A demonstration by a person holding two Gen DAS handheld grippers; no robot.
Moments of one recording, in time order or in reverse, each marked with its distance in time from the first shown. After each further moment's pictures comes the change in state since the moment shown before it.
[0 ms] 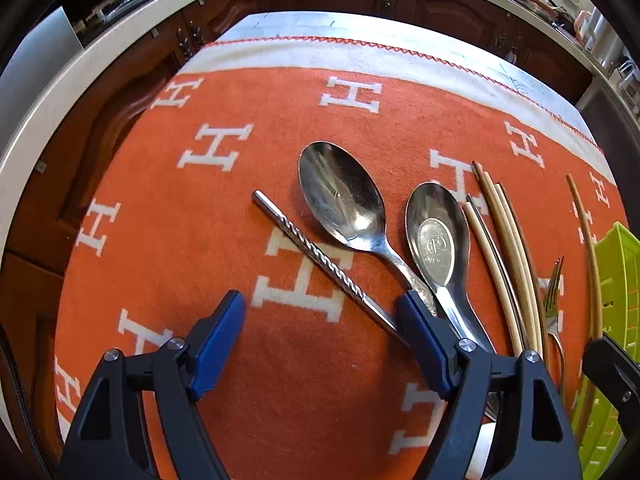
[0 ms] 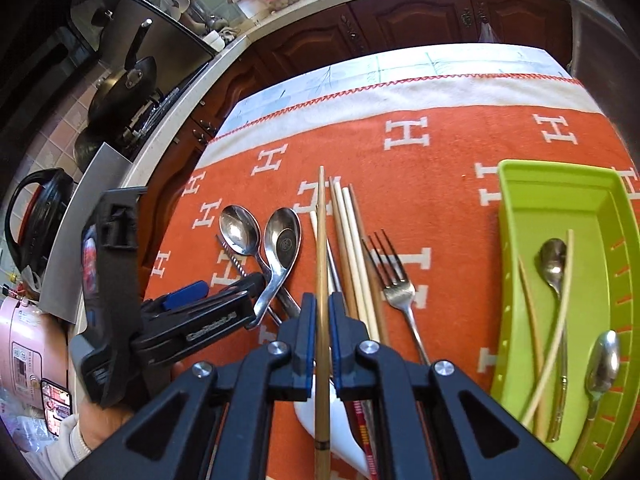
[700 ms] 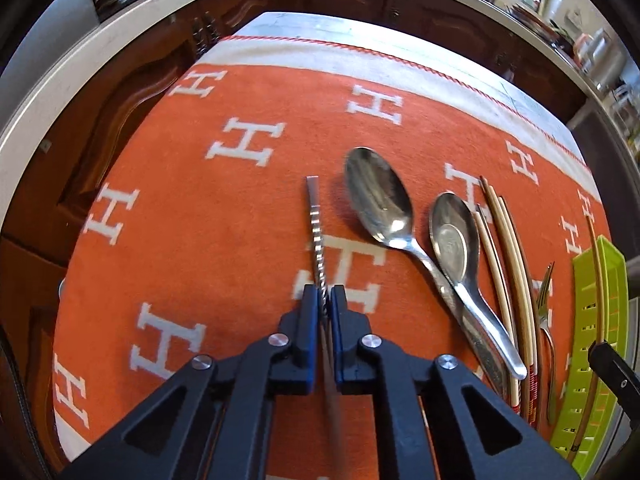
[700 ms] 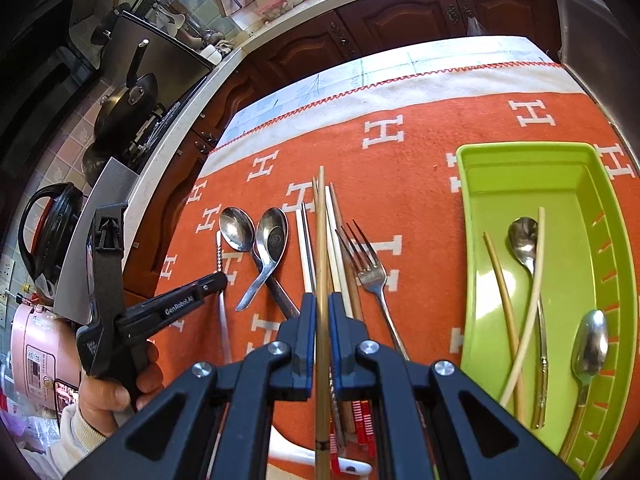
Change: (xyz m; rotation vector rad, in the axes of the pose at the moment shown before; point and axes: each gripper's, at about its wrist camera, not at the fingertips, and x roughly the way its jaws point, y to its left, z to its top) left arm -0.013 0.041 -0.006 -0.060 0.002 -0.093; right arm -0.019 -0.025 -0.010 0.042 -0.022 0.043
